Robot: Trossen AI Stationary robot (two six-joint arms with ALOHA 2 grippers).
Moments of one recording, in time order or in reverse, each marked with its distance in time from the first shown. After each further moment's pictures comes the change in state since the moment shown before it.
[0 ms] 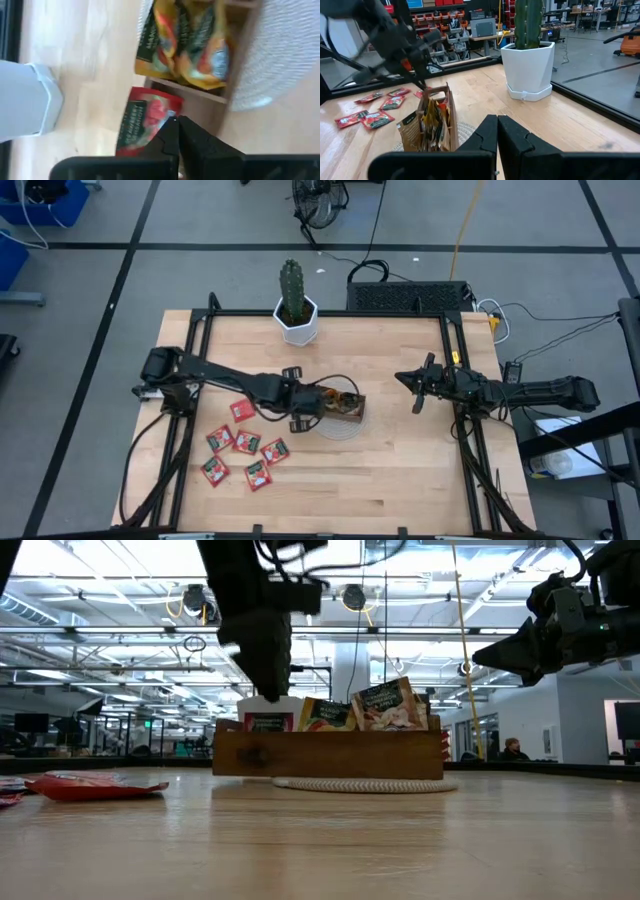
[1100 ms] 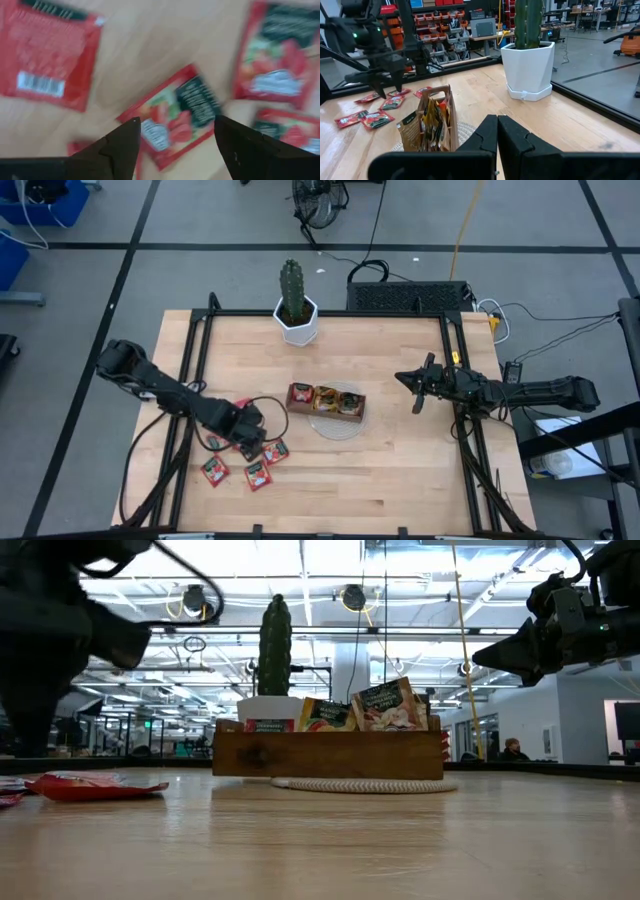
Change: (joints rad) left arm -0.294 -0.373 -0.586 0.022 0.379 -0.968; right arm 0.000 0.000 0.000 0.000 0.000 0.000
